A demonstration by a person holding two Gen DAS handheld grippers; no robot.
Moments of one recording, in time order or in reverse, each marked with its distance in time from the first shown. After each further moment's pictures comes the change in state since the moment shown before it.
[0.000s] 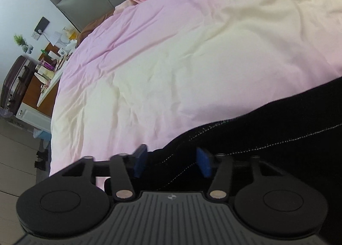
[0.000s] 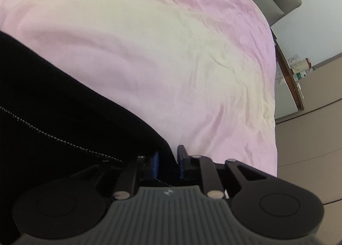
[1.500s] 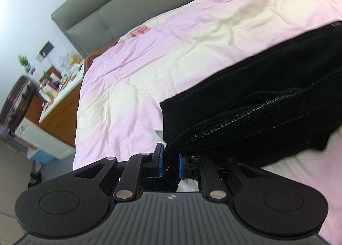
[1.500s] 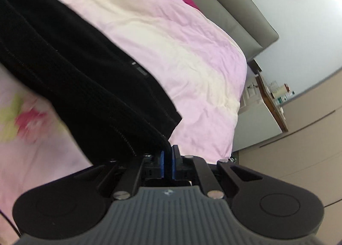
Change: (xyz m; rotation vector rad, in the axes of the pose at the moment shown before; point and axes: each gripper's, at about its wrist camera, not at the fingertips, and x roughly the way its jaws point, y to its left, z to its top) left arm -0.212 0.067 -0.141 0.087 -0.158 -0.097; right arm -0.288 -0.050 -0.234 -0.106 -0.234 0.032
